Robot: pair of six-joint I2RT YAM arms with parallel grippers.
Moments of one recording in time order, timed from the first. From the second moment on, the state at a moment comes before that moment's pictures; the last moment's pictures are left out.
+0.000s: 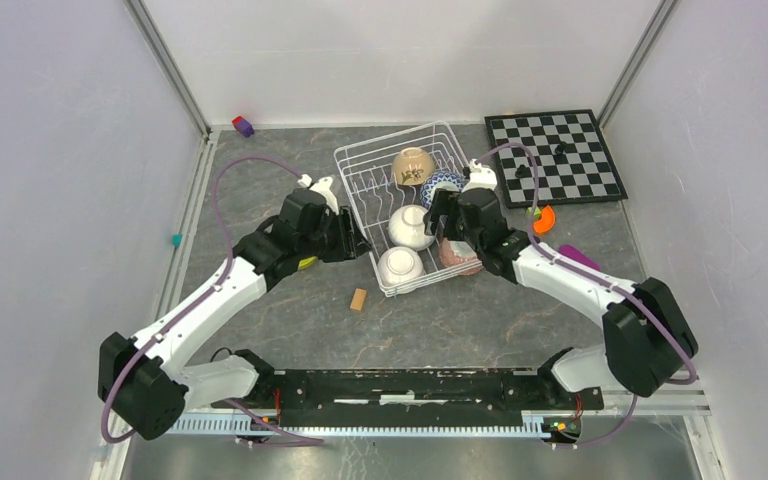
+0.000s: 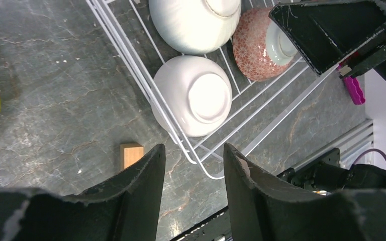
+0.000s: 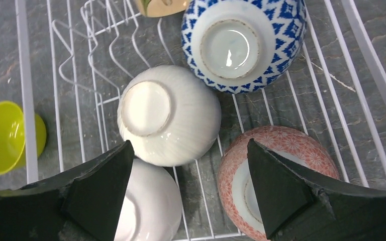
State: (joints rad) left arm -0.59 1.15 0.94 -0.46 0.12 -0.60; right arm 0.61 1.38 0.84 0.03 0.24 0.51
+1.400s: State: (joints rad) left arm -0.57 1.58 1.33 -0.52 0.04 -0.60; right arm 0.55 1.63 0.88 0.22 -0.04 0.73
